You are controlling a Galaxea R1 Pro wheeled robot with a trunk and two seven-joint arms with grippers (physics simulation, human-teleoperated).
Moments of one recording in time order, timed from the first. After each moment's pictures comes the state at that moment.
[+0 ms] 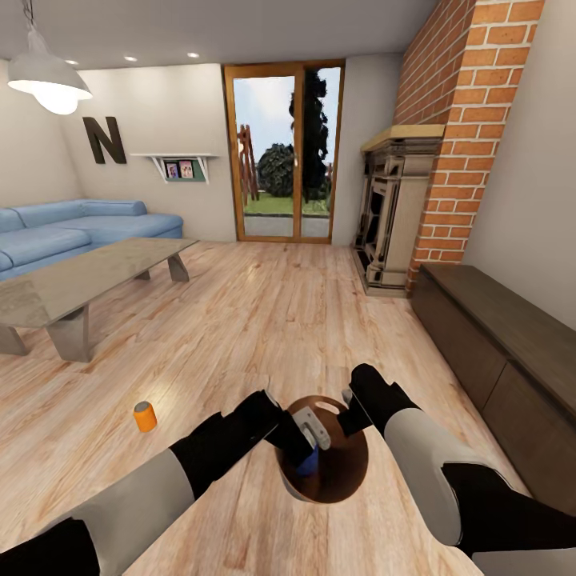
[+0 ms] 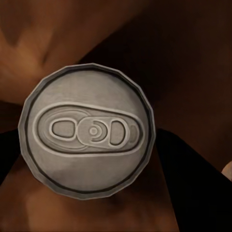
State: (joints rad) left arm -0.84 -0.06 -0.90 -0.94 0.07 0.88 -0.51; right arm -1.01 0.14 -0.08 -0.36 0.70 1.03 0.42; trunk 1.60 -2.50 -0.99
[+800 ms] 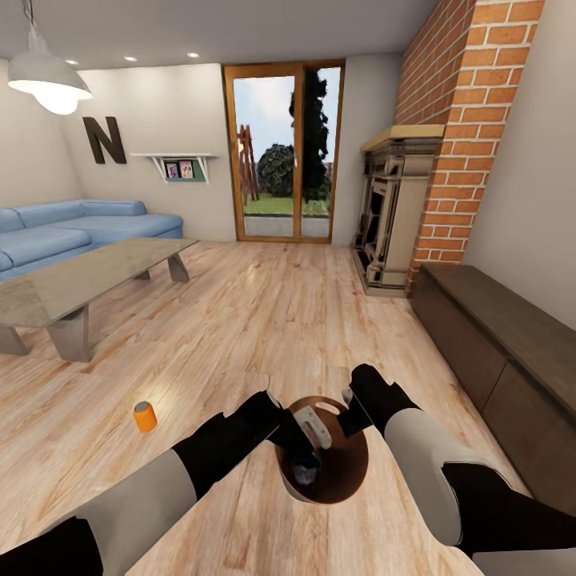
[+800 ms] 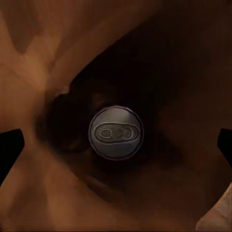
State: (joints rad) left arm -0.84 -0.07 -0.90 -0.92 0.06 0.86 -0.49; right arm -1.01 0.14 -0.08 -0.36 0.70 1.04 0.43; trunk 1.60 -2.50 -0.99
